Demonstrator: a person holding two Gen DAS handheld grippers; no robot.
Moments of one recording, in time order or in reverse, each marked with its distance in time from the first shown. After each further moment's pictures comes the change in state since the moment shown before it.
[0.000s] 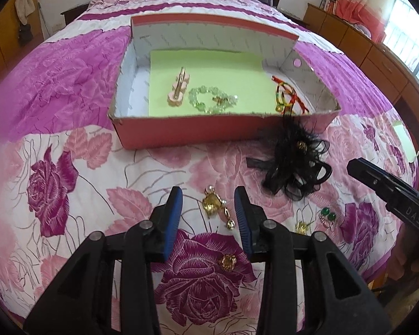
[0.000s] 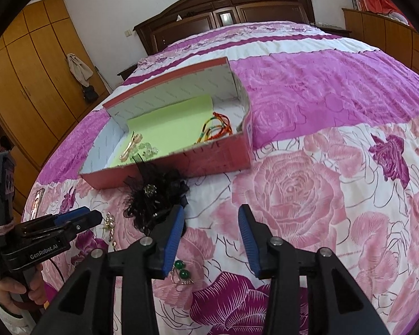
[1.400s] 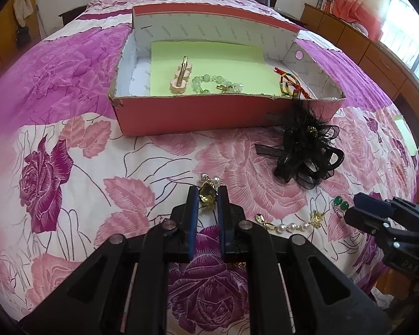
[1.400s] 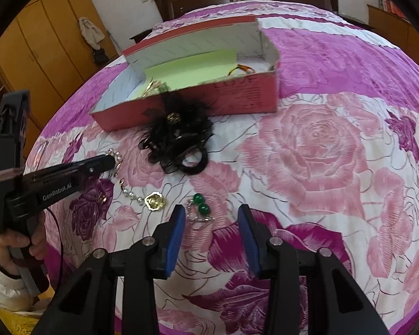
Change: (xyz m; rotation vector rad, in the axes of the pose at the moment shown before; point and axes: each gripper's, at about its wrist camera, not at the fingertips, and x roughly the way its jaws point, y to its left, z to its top) left arm 0.012 0.009 -0.015 0.013 -0.021 -0.014; right arm 0.005 0.024 -0.042 -0.116 0.158 0.017
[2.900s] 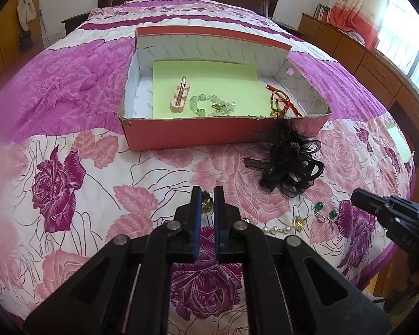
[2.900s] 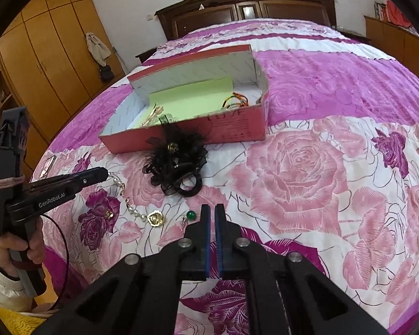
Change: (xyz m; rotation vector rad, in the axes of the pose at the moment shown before) left arm -0.027 -0.003 0.006 -0.004 -0.052 -0.007; right arm -0.027 -0.014 0.006 0.004 -0.095 0.026
